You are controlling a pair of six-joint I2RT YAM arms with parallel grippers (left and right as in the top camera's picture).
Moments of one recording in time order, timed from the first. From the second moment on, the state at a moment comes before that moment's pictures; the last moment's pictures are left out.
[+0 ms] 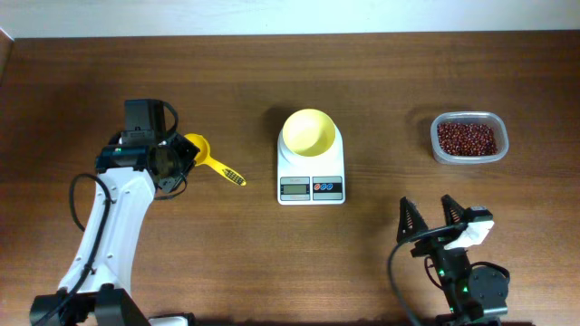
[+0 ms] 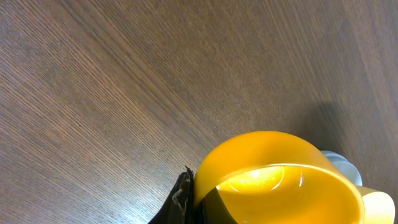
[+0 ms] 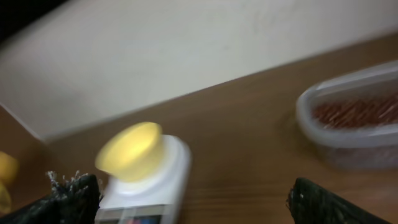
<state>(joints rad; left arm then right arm) 0.07 1.48 1.12 -0.78 0.08 -0.86 0.09 0.01 0.01 -0.06 -0.14 0.48</state>
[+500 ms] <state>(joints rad) 0.07 1.48 1.12 -0.83 0.08 -0.89 0.09 0.01 0.01 -0.02 -0.21 0.78</state>
